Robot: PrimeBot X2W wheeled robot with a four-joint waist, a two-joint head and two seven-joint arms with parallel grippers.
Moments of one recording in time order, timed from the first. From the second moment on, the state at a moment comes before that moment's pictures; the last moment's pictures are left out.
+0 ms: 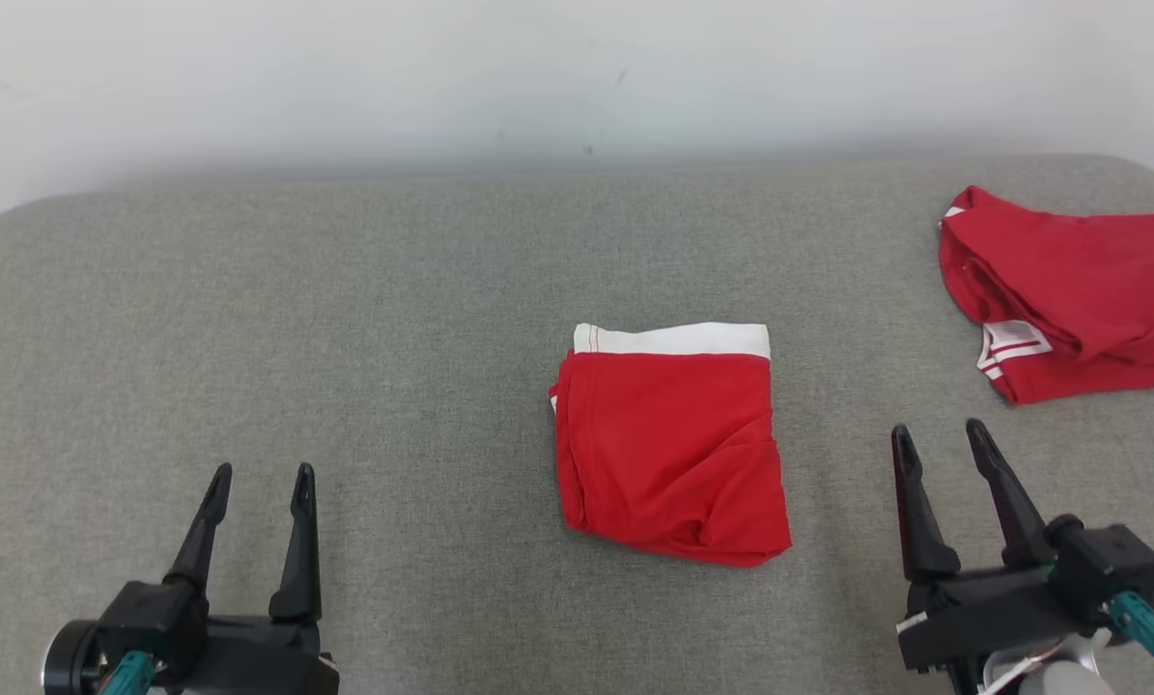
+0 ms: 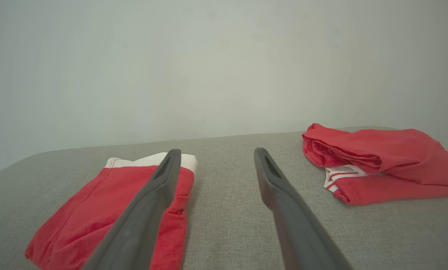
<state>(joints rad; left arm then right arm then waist) -0.13 0.12 -0.02 0.20 -0.20 -0.13 -0.26 -0.14 -0.15 0.07 0.21 0.27 0.13 -0.26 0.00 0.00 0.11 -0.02</state>
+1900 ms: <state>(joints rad) 0.00 0.11 0.05 0.17 -0.16 -0.12 -0.26 -0.01 -0.10 0.04 0.20 0.22 0.13 -0.23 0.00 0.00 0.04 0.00</state>
